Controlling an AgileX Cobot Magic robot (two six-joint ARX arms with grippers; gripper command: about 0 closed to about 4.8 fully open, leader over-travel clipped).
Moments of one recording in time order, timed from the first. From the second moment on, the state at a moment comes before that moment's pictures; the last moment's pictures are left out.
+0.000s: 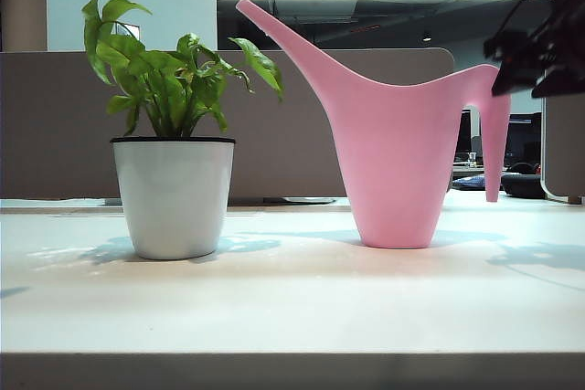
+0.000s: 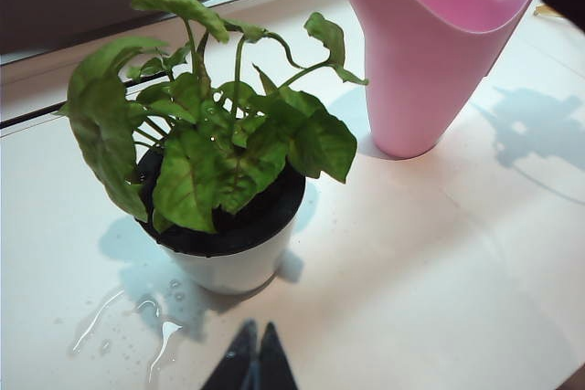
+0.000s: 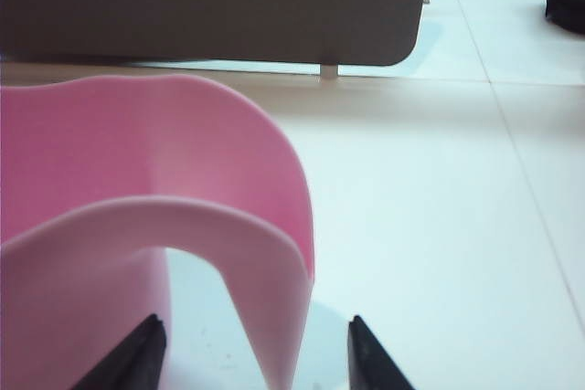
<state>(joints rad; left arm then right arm) -0.28 0.71 0.92 -0.61 0.25 0.12 0.07 1.34 0.71 0.39 -0.02 0.01</state>
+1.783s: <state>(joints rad) -0.28 0.38 0.12 0.19 0.04 -0.02 0.08 0.27 0.14 0.11 -0.12 0.01</state>
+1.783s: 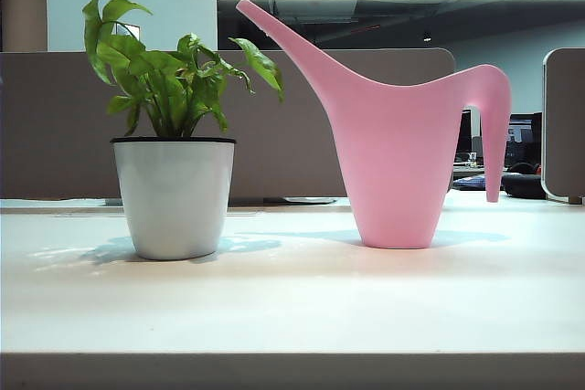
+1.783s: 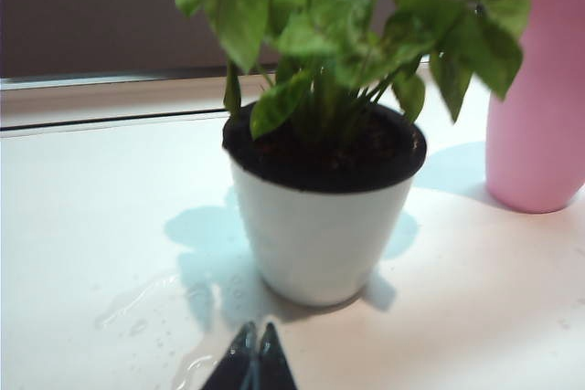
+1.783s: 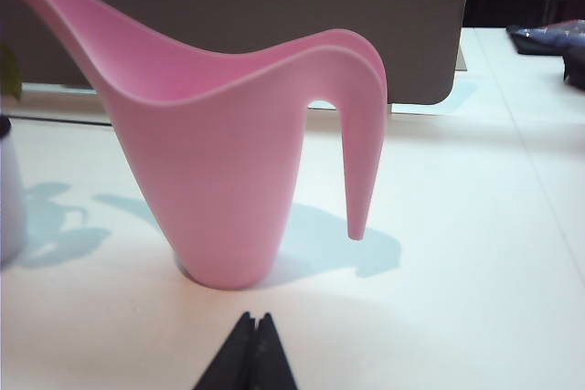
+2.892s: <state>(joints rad) -0.28 0.00 0.01 0.04 -0.09 0.03 0.08 0.00 0.01 -0.01 -0.11 -0.11</state>
